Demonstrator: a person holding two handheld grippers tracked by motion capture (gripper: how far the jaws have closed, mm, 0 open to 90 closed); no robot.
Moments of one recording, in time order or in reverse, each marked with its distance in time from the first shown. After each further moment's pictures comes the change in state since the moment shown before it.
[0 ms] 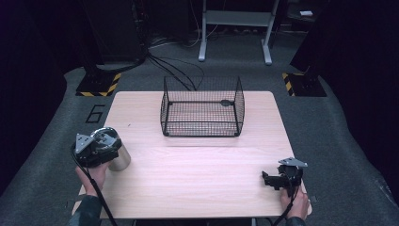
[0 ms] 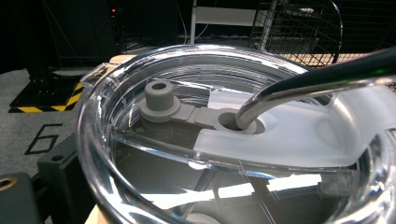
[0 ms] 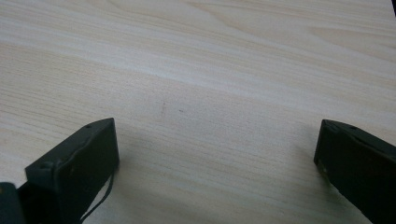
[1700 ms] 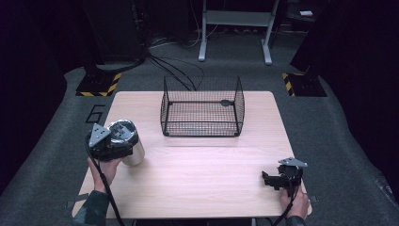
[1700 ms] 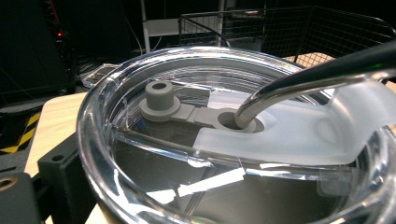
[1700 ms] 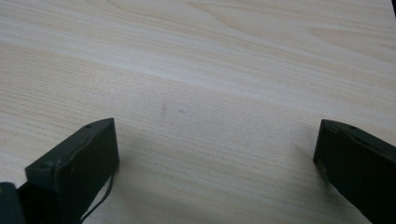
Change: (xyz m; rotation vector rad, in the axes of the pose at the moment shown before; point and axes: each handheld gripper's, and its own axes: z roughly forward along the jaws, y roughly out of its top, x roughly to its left) left arm -0.058 0.041 -0.001 -0.020 -0.181 0.134; right arm 0.001 0.000 0.000 0.000 0.003 0.000
